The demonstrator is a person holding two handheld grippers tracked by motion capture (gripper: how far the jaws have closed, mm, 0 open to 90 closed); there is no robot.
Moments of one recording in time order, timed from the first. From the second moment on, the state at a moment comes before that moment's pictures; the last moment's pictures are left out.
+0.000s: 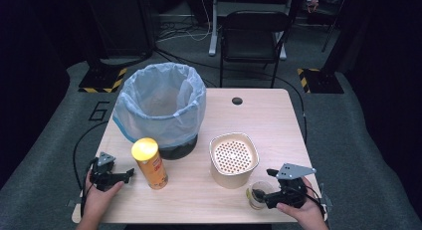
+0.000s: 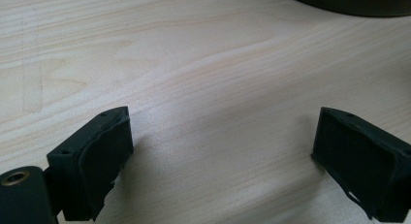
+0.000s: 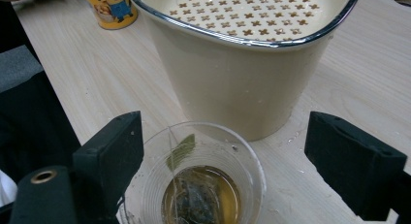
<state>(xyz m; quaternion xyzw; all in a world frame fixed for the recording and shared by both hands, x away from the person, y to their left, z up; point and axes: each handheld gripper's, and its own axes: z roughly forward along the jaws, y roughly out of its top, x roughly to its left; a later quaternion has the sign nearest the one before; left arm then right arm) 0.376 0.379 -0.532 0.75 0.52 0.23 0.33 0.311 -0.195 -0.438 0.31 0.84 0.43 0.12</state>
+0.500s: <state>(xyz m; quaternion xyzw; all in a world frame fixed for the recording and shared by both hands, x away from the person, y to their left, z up) 0.376 0.379 -0.531 0.75 0.52 0.22 0.33 0.296 -0.189 -0.460 0.31 0.85 0.42 0.11</state>
